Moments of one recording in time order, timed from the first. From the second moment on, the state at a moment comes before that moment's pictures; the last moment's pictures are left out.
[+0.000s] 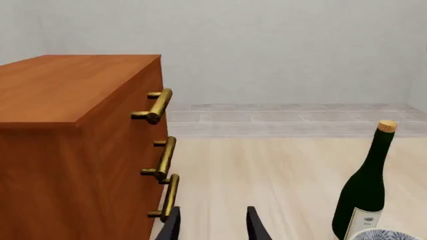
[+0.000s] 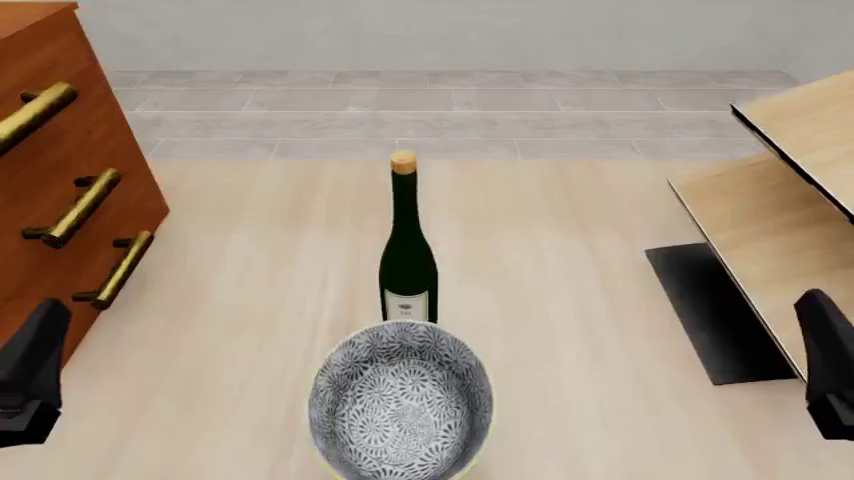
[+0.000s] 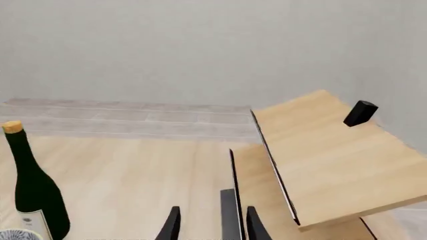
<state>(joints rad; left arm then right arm) 0.00 0.00 0.00 -0.01 0.00 0.00 0.00 -0.06 0.05 -0.04</state>
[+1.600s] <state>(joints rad) -0.06 0.00 -0.16 0.10 0.02 0.56 0.55 -0.30 -0.23 -0.11</state>
